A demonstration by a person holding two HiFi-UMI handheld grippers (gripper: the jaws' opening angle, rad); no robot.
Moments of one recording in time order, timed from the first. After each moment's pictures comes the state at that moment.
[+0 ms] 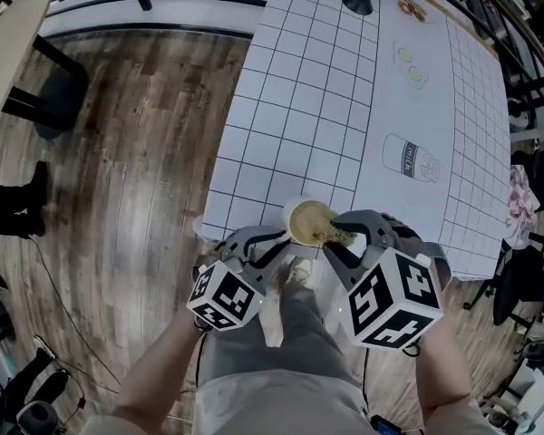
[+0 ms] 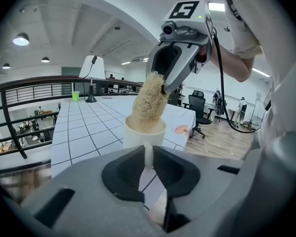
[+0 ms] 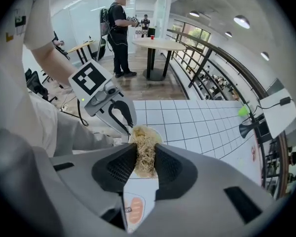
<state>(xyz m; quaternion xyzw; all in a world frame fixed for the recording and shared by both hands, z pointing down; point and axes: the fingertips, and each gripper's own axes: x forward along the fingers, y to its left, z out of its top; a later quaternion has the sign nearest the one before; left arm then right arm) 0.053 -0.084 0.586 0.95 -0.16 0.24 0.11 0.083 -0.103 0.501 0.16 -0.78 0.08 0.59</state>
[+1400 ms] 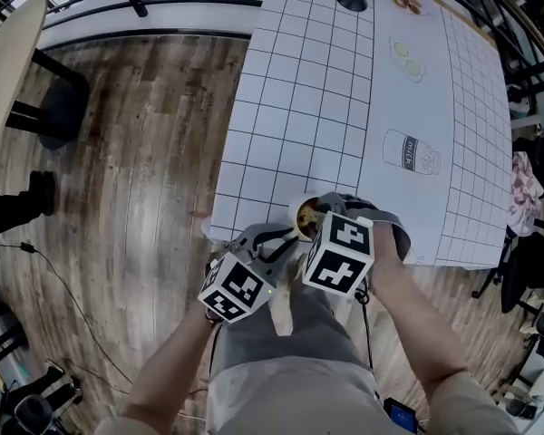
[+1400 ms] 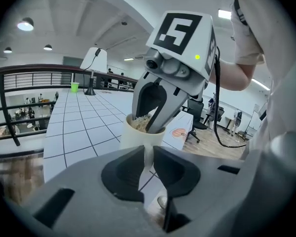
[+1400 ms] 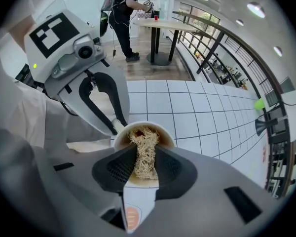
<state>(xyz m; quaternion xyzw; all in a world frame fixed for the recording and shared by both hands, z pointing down) 0.058 -0.087 0.590 0.95 -0.14 0.24 0.16 0.076 -0.118 0.591 0.13 -0.74 0.10 0.66</state>
